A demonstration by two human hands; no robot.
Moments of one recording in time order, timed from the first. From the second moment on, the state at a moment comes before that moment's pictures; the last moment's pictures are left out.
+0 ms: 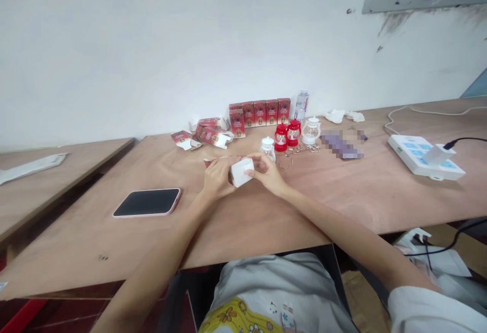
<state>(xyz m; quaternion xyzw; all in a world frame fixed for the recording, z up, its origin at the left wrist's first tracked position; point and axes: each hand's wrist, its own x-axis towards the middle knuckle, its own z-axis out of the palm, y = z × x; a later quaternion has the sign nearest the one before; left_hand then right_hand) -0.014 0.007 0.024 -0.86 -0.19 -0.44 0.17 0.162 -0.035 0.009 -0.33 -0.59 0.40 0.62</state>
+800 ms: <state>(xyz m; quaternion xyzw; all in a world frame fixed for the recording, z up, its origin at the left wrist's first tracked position) -0.008 0.009 0.030 -0.75 -0.32 -0.54 -0.21 0.169 -0.037 0.002 -0.30 -0.84 -0.03 0.45</state>
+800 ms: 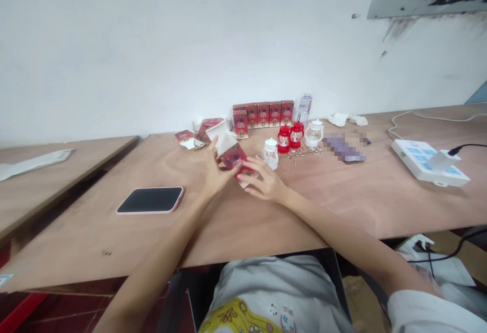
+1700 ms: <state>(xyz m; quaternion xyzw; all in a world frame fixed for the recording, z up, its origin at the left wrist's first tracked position) -0.003 0.009 0.007 -0.77 -0.28 -0.52 -0.23 0.181 -0.030 0.097 -0.17 -0.42 0.58 0.68</state>
